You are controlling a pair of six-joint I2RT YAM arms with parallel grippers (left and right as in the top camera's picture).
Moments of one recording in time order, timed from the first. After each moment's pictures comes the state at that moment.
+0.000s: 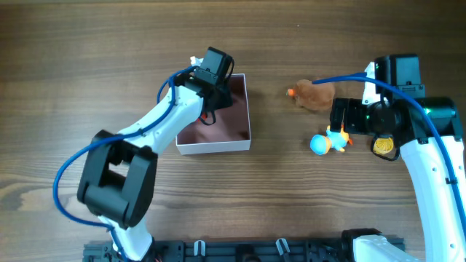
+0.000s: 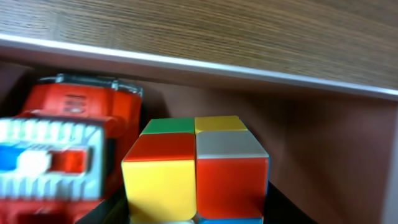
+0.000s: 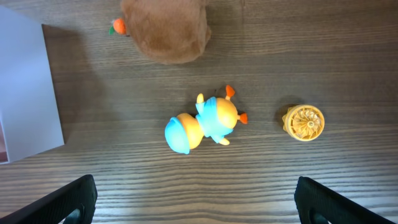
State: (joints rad) left arm -0.47 1.91 1.32 -0.57 -0.08 -0.64; right arm 0.06 1.29 1.33 -1.23 0.03 0.13
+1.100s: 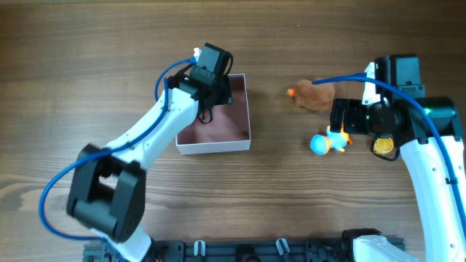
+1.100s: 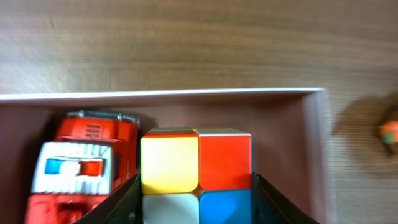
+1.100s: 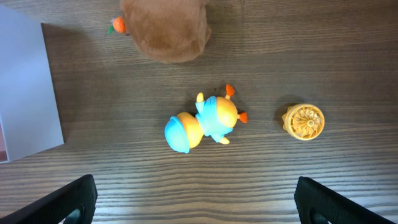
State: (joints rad) left arm -0.48 1.79 1.32 -0.57 -0.10 -0.48; right arm 0.06 1.29 1.33 -1.23 0.03 0.13
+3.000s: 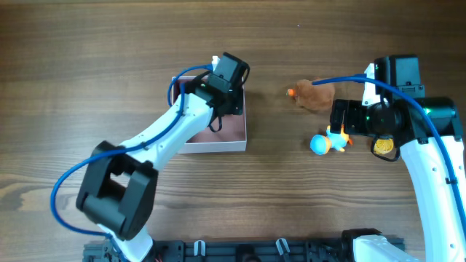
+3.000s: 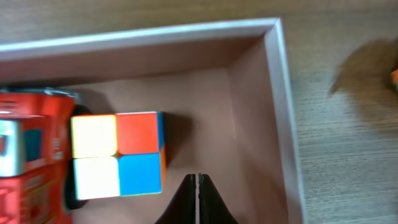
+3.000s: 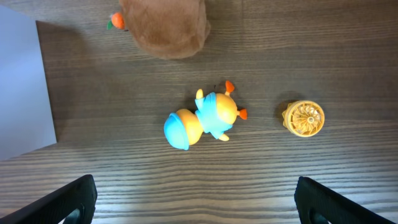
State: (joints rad) left arm -0.56 1.85 1.32 -0.60 -0.11 -0.44; right arm 0.06 1.29 1.33 -1.24 0.03 0.13
